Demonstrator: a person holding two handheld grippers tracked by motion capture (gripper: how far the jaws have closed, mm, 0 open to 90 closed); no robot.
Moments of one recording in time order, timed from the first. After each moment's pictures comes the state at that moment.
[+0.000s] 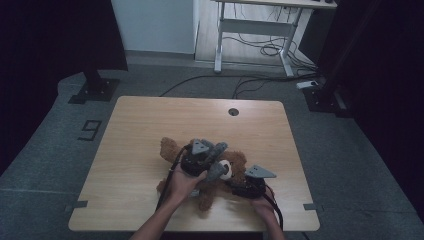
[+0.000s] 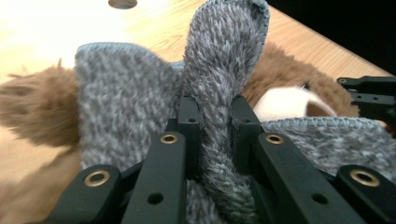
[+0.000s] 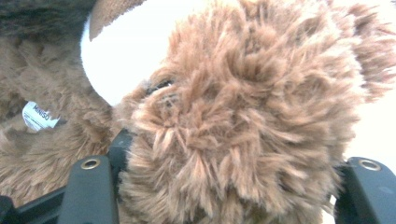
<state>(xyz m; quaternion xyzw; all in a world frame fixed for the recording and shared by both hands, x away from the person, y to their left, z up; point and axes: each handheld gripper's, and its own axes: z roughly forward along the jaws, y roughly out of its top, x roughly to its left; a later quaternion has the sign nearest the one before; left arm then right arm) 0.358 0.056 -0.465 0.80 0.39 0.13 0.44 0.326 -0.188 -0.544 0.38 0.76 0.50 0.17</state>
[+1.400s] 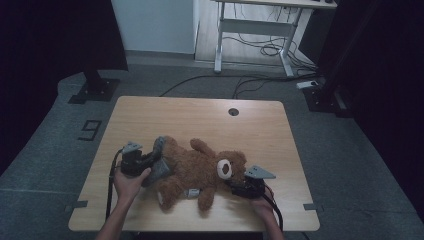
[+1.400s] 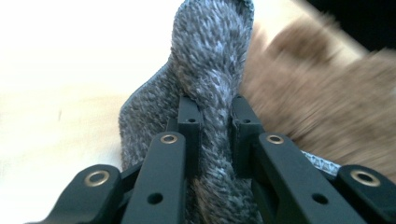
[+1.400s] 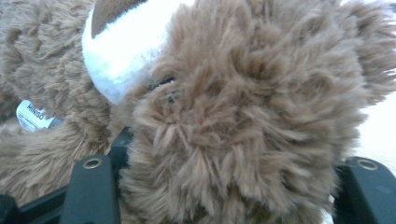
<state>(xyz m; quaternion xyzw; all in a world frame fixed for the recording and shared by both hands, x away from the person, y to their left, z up) 0.353 0.216 -0.465 0.72 0.50 0.15 0.47 0.325 -0.186 -0.546 0.38 0.76 0.50 0.18</state>
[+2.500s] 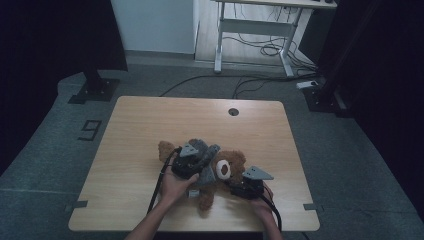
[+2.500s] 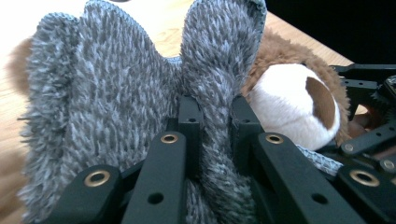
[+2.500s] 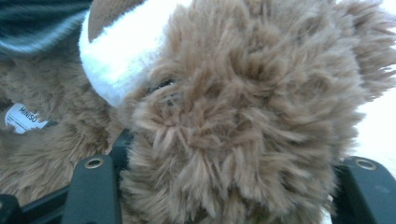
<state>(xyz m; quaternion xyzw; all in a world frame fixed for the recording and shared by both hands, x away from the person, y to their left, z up) 0.352 0.082 -0.473 0.79 0.38 0.11 0.46 0.323 -0.181 -0.546 0.38 0.76 0.49 0.20</state>
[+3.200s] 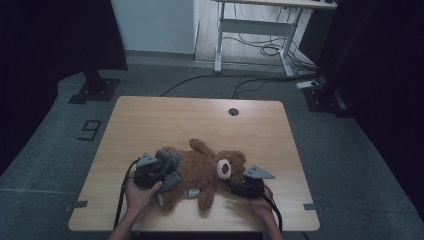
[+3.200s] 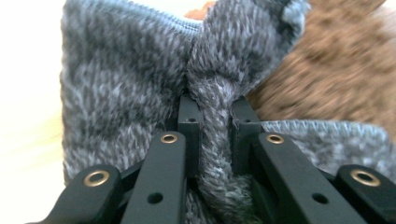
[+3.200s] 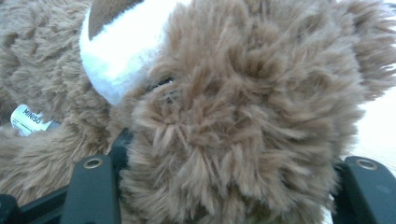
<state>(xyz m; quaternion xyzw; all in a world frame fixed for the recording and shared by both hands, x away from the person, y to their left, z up) 0.336 0.189 -0.516 0.76 0.47 0.11 0.43 0.326 -0.184 -0.547 0.39 0.75 0.50 0.18</state>
